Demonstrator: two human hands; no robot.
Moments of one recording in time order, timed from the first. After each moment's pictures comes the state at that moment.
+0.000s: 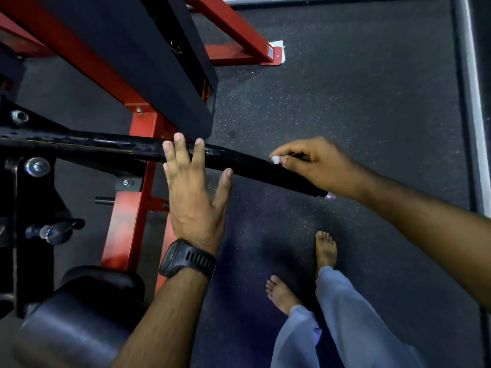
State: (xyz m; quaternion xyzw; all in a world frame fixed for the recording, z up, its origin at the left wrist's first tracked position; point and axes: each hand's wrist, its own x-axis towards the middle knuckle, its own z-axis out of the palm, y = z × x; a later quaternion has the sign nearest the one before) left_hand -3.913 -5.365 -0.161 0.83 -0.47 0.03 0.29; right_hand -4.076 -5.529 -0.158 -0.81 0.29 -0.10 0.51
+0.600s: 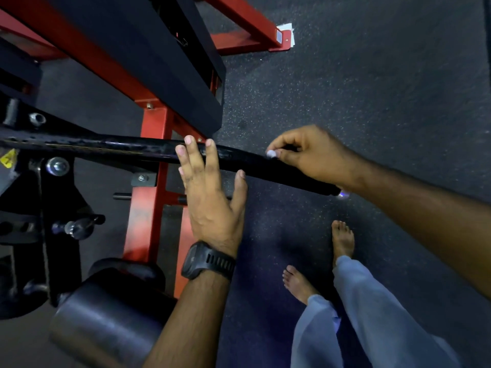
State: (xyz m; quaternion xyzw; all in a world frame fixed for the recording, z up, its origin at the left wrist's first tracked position) left_hand -3.925 -5.356 -0.164 0.84 -0.46 0.01 0.28; right_hand -4.045 -5.515 -0.161 -0.74 0.34 -0.08 0.58
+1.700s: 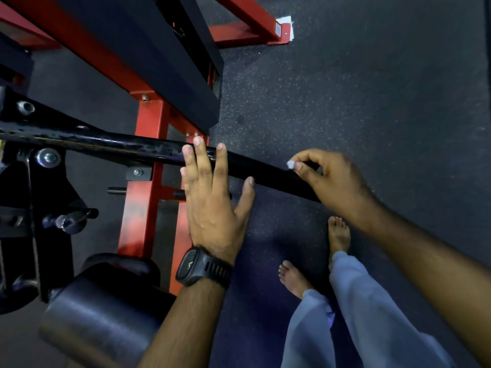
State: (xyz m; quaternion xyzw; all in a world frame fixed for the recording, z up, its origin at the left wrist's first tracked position) left_hand -3.933 -5.341 -0.168 0.84 -0.50 0.03 0.21; right_hand -4.086 -5.468 -0.177 -0.73 0.41 -0.17 0.51
